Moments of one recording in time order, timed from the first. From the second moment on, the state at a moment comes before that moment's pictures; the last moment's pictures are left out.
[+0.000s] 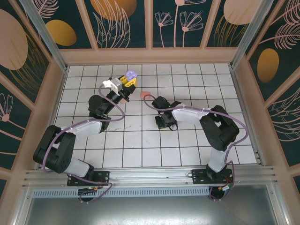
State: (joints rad) left arm -0.43 1.48 0.67 1.22 0.40 -0.11; right arm 0.75 1.81 1.11 -0.58 0.05 0.42
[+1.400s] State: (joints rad) left arm -0.44 1.49 0.72 1.11 0.52 0.11; right arm 0.73 1.45 1.49 -0.23 -0.22 0.29
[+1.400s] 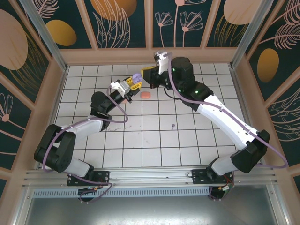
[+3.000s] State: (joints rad) left arm -0.44 1.49 0.75 1.04 0.57 0.08; right arm 0.75 1.48 1.38 -0.09 -0.23 0.21
